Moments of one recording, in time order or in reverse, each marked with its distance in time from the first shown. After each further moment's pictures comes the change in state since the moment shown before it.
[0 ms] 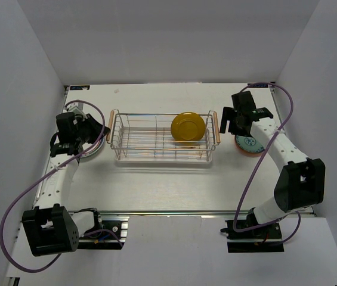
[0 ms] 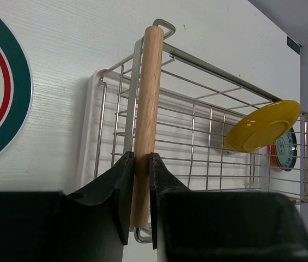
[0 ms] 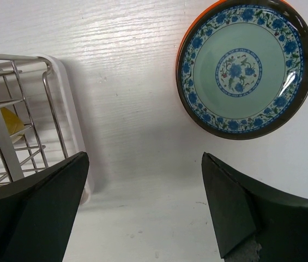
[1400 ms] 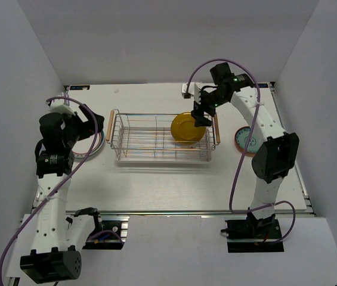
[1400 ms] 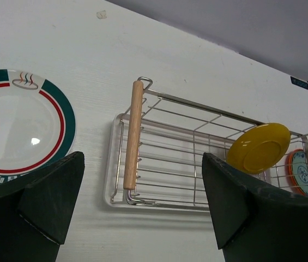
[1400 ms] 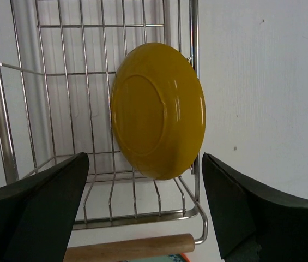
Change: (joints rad) left arm -0.011 -0.254 0.175 -0.193 -0.190 0.123; right arm 0.113 0.382 0.696 -0.399 -0.838 -1.363
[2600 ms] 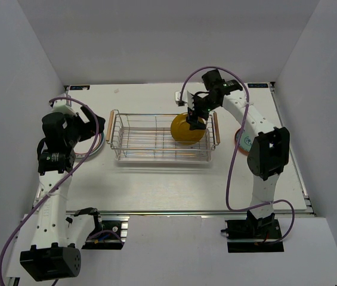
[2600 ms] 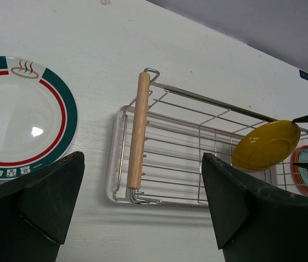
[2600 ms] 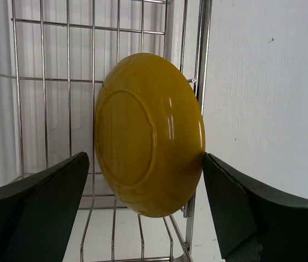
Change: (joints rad) left arm 0.000 0.031 -0.027 -0.001 0.003 0.000; right arm 0.045 0.074 -0.077 0.118 -0.005 -0.096
